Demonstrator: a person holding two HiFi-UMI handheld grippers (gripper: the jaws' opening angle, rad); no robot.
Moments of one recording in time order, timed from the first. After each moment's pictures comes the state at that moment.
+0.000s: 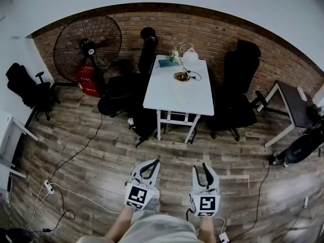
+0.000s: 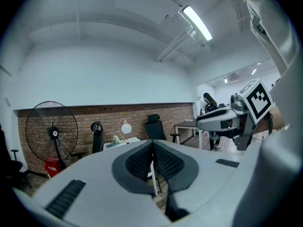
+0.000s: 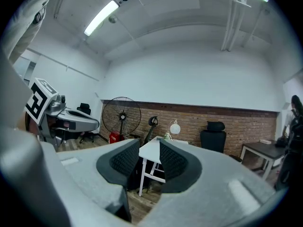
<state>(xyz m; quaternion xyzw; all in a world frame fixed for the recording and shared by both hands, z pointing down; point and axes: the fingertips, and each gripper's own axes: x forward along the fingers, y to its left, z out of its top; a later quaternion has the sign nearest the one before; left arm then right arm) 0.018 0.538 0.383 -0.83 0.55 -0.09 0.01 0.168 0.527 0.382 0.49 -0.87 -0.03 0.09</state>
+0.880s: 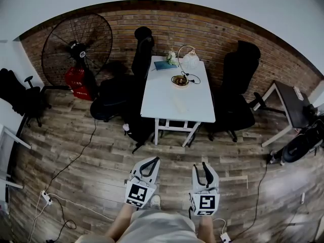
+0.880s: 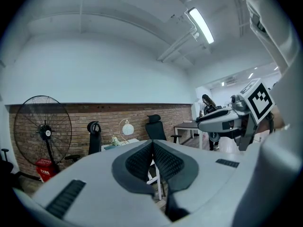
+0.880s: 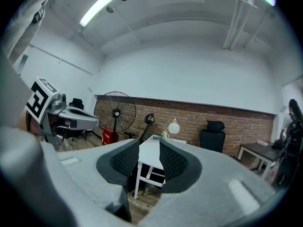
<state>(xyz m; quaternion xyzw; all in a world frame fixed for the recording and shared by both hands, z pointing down) -0.042 0.428 0.389 -0.85 0.52 -0.08 0.01 0.109 0.429 0.389 0.52 -0.85 -0.02 0.11</state>
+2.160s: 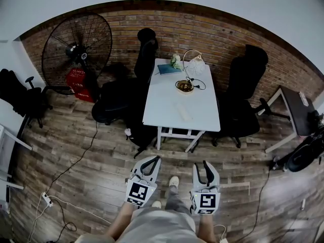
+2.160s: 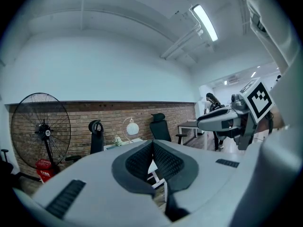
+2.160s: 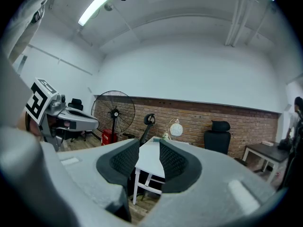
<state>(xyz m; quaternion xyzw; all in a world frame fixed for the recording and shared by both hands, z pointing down) -0.066 0.347 0.394 -0.84 0.53 -0.08 0.01 0.084 0.343 0.390 0.51 -0.86 -0.03 0.11</state>
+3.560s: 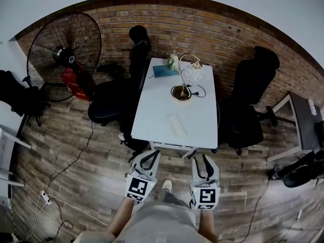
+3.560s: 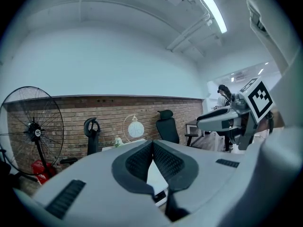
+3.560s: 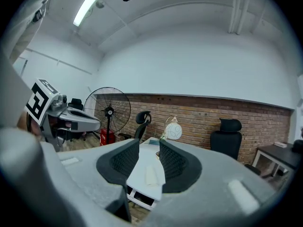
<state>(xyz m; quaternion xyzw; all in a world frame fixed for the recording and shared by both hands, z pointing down) -0.025 0.148 0.401 -0.83 0.55 -0.09 -0.01 0.120 0.137 0.396 0.47 -0.87 -0.02 0.11</state>
